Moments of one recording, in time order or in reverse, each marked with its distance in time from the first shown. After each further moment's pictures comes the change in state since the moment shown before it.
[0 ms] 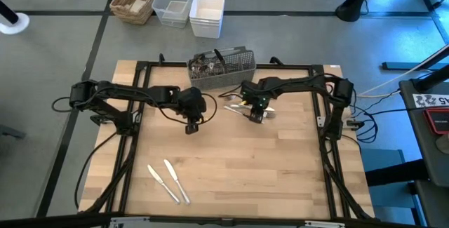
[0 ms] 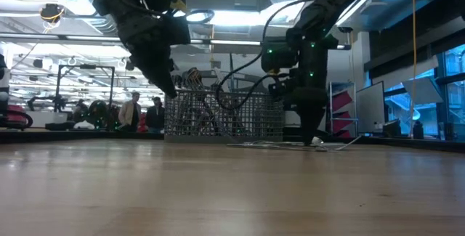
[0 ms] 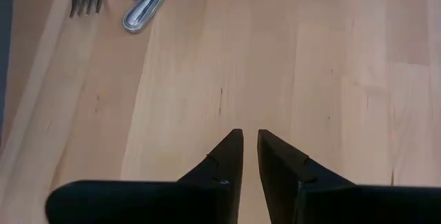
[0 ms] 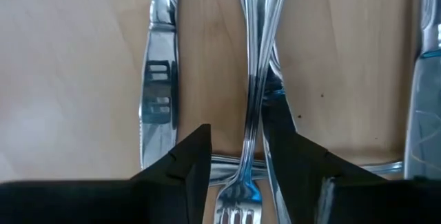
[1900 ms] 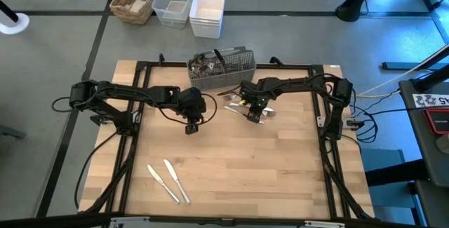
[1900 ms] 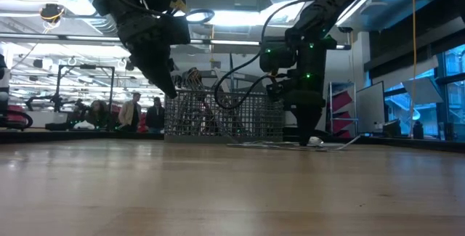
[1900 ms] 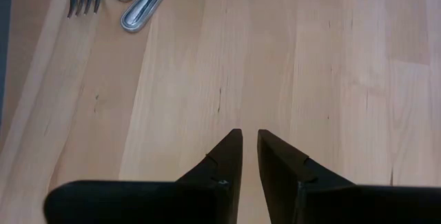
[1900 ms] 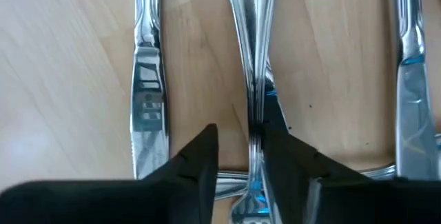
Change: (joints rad) left arm 0.000 0.000 0.000 0.000 -0.001 0.000; right arm 0.002 0.017 0.000 0.024 0.037 0.072
